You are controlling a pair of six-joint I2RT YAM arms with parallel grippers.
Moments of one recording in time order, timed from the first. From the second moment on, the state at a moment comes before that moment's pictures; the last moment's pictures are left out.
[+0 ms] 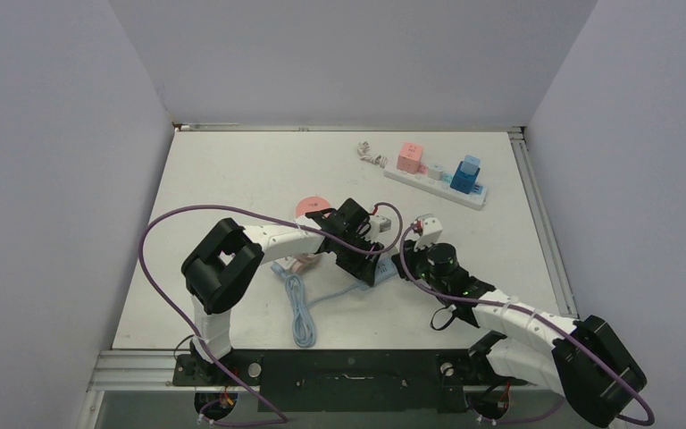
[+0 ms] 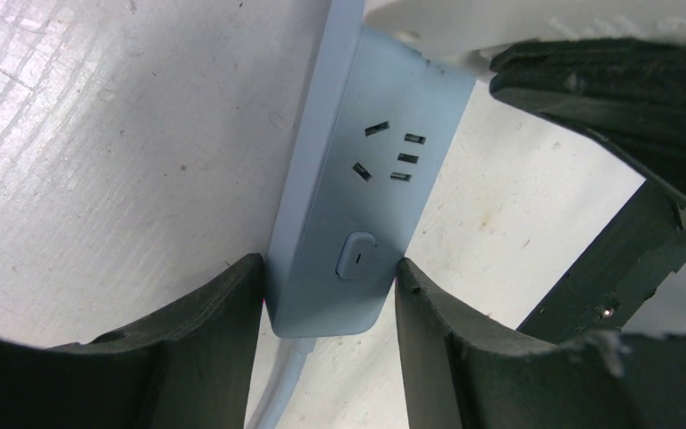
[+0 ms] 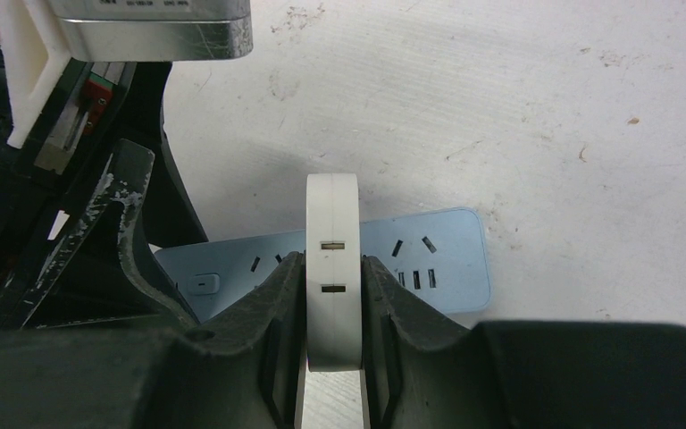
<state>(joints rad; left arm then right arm) -0.83 1.91 1.22 -0.41 0.36 -0.24 0.63 1.06 0.29 0.31 0.07 0.28</state>
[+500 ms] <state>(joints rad) -0.83 1.91 1.23 -0.44 0.35 -0.24 0.83 1.12 0.33 0.30 0.36 0.19</state>
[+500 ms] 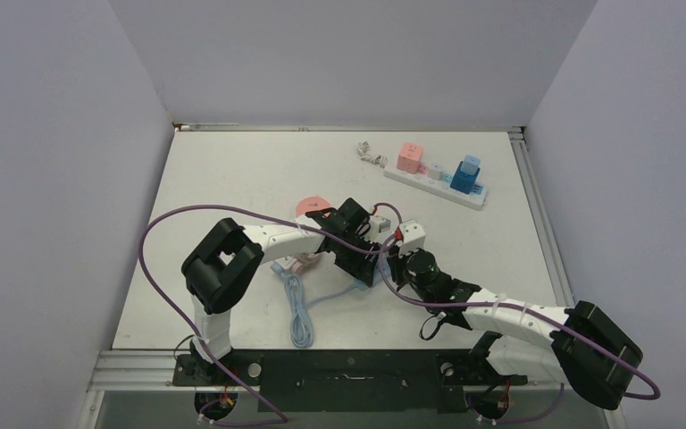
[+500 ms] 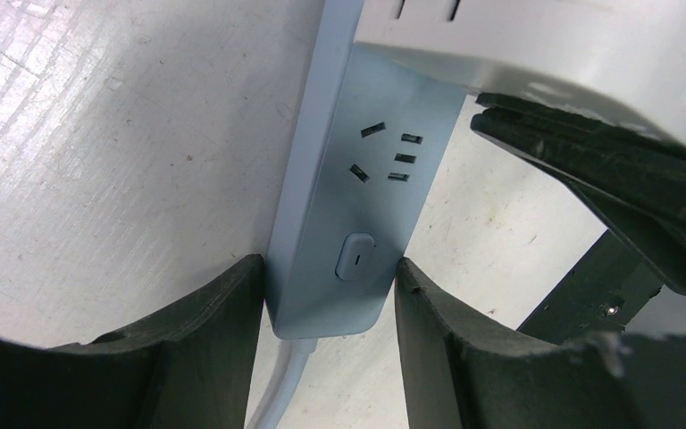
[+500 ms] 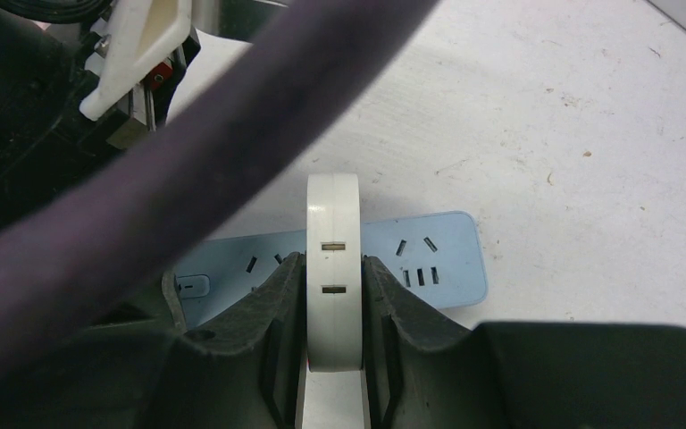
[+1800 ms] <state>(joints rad) -0.76 1.65 1.20 -0.52 0.13 -0.19 0.57 0.79 0.42 -0.30 0.58 0.65</state>
